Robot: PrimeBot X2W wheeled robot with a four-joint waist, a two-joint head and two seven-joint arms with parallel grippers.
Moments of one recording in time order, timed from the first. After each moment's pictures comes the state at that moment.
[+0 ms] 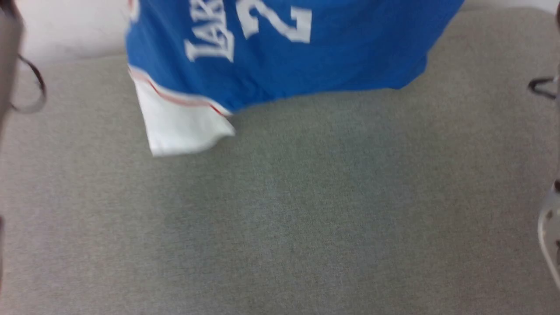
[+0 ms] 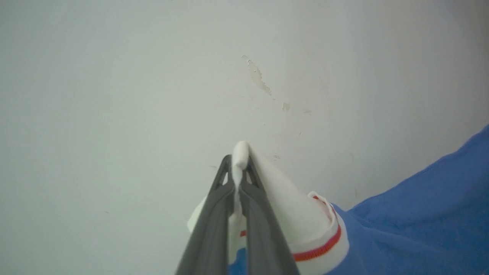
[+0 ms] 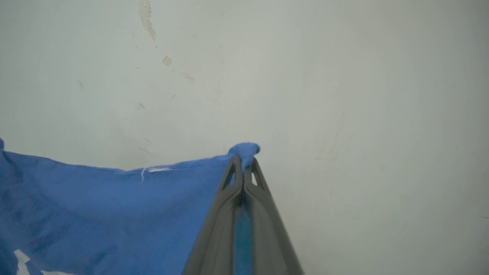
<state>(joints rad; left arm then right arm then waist) -1.37 0.51 -0.50 0.35 -0.37 0.05 0.13 -1.26 -0.13 -0.03 0.50 0.15 0.13 0.28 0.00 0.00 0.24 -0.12</state>
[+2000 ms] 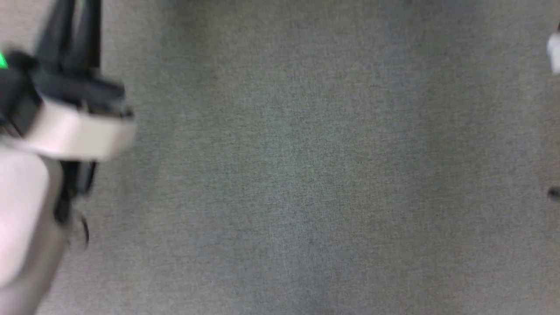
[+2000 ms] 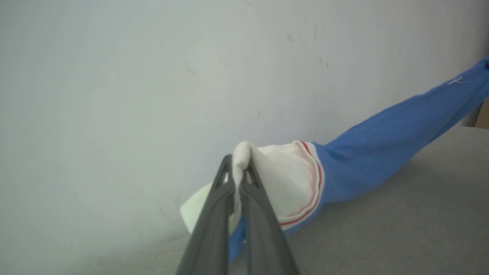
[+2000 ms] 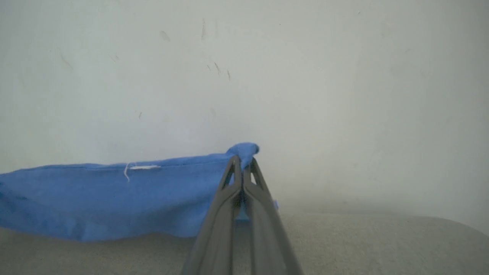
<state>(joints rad) -0.67 0.62 -0.36 -0.16 -0.40 0.15 -0.20 -0.78 -0.31 -0.03 0.10 0.40 0.13 -0.03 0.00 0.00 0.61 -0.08</state>
